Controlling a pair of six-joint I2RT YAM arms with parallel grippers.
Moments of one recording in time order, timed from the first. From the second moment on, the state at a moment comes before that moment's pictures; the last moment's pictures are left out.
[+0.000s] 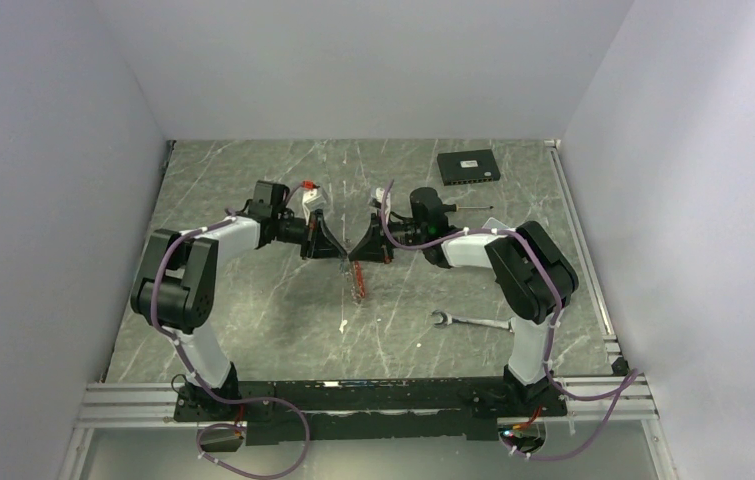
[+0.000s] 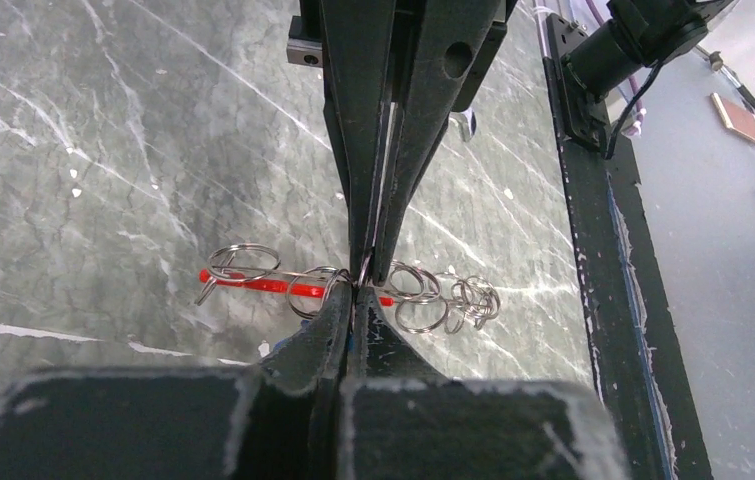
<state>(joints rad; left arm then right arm) -0.24 1.76 0.98 -0.06 1.28 0.36 0.53 1.89 0.97 0.58 -1.06 0.06</state>
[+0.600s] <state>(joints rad) -0.28 1.78 1.07 -0.33 1.21 0.51 0.55 1.81 1.18 -0.06 -1.03 -0.46</state>
